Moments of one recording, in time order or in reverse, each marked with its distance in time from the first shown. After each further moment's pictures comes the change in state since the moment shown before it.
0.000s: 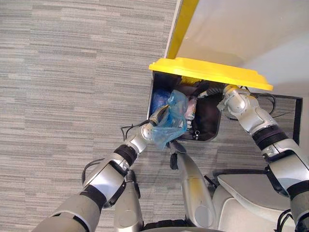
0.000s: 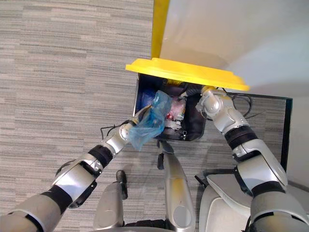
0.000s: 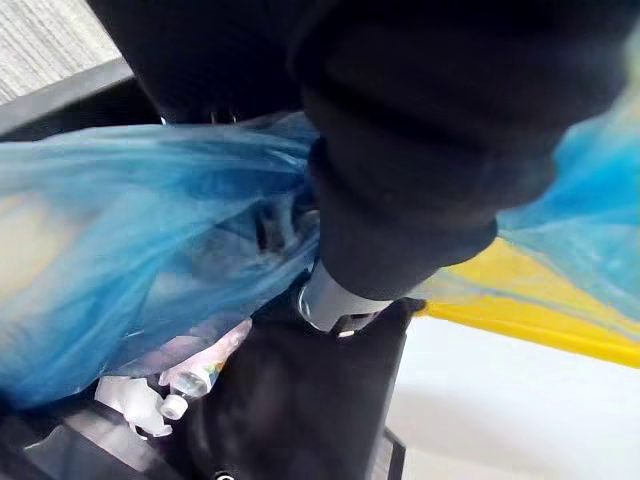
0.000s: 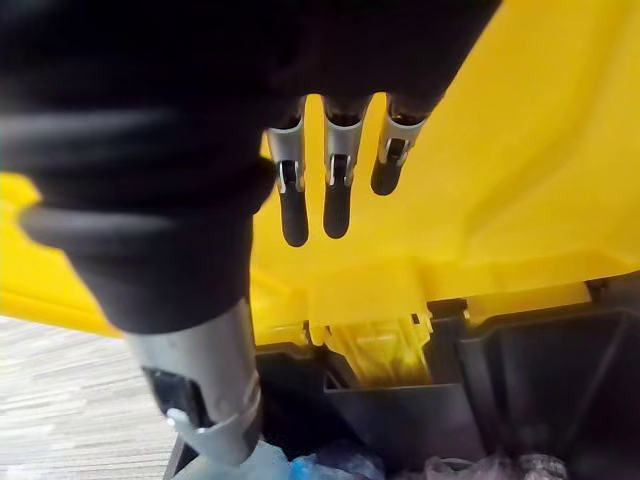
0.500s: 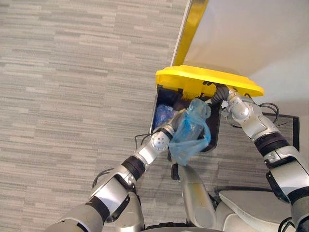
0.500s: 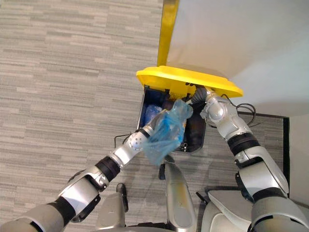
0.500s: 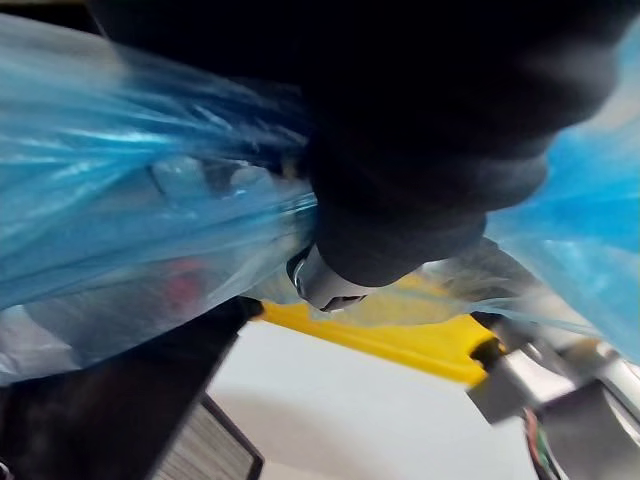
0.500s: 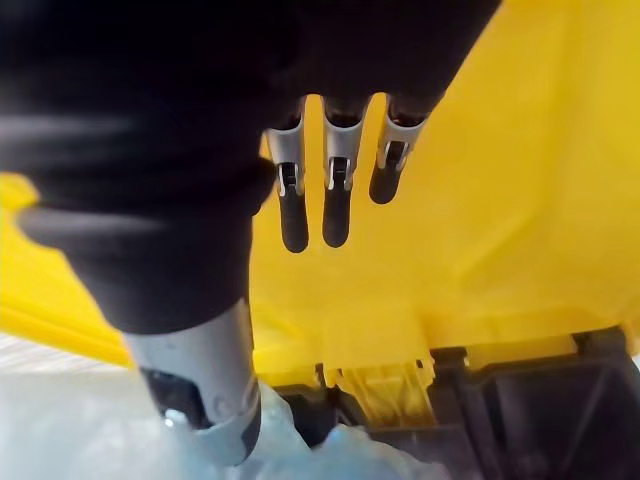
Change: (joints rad) left arm 0.125 -0.061 -0.017 -0.208 -0.136 -0.031 0.007; right arm 0.078 -0.003 -0.052 0.063 0.000 0.003 0.044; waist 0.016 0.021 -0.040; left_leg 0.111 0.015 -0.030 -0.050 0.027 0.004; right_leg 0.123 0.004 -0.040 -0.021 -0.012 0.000
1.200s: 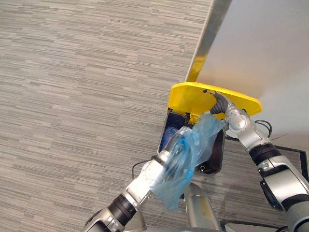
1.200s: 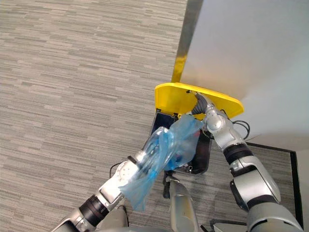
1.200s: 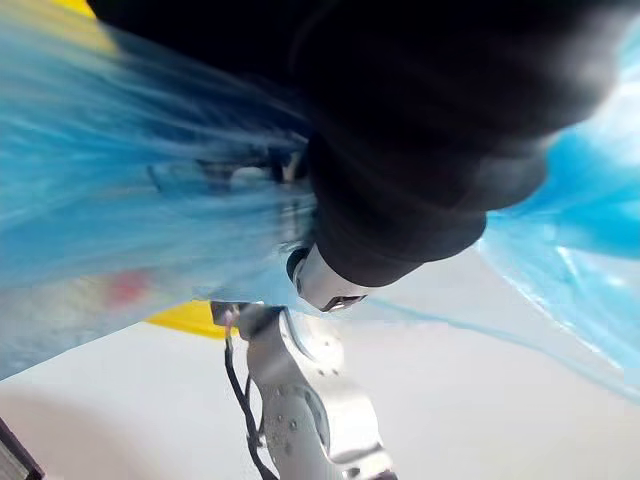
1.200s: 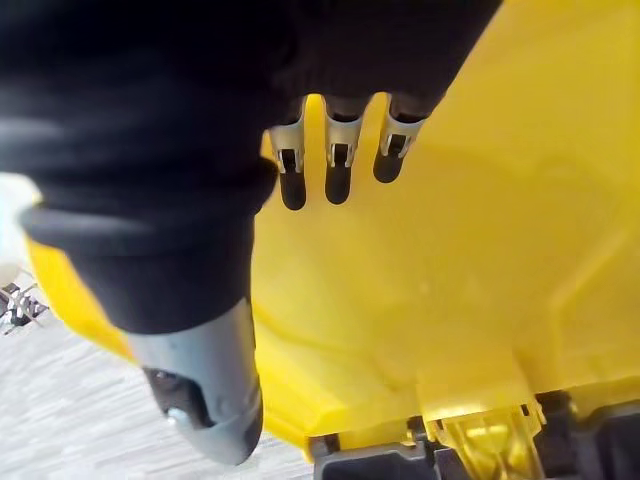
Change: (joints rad) left arm 0.436 0.043 -0.082 -0.631 -0.148 -0.051 -0.068; right arm 0.066 0.067 -0.032 0.083 0.054 0.007 -0.011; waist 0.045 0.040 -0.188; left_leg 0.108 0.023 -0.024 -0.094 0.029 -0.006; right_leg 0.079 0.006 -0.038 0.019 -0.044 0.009
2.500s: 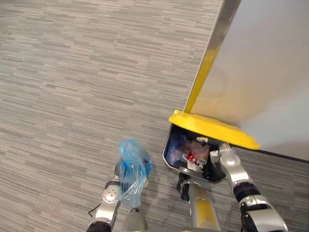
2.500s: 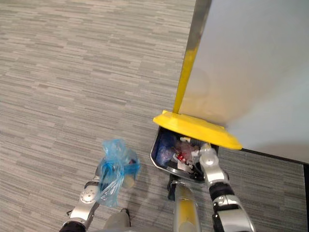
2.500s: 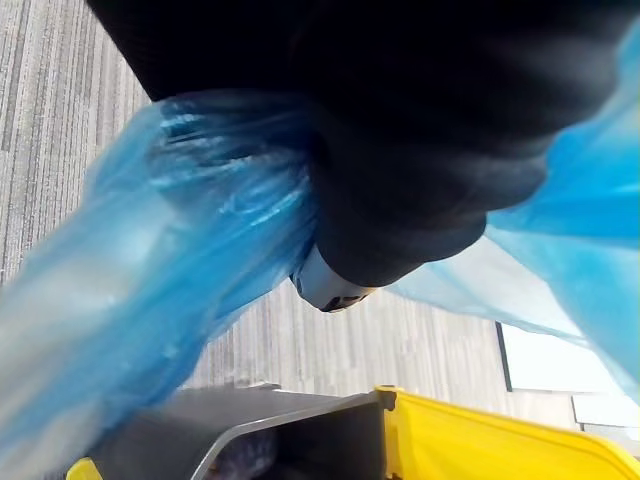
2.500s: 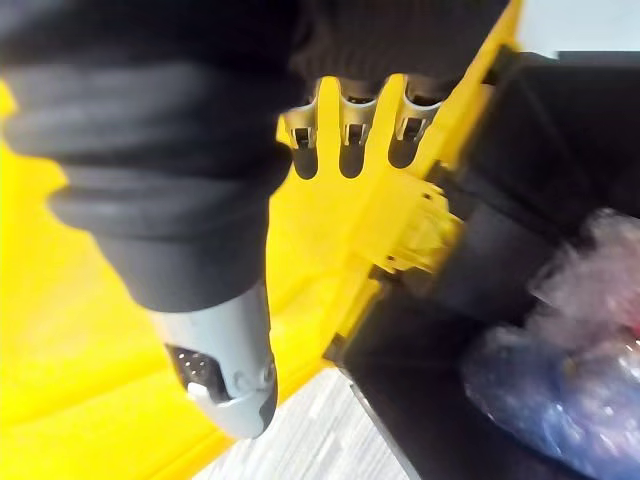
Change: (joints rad) left arm 0.331 0.031 0.617 0.395 0.182 0.060 0.067; right arm 0.378 0.273 -0.354 -0.046 0.220 -0.008 -0.096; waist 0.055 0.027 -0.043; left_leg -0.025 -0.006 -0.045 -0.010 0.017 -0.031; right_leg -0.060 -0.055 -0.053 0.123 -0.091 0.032
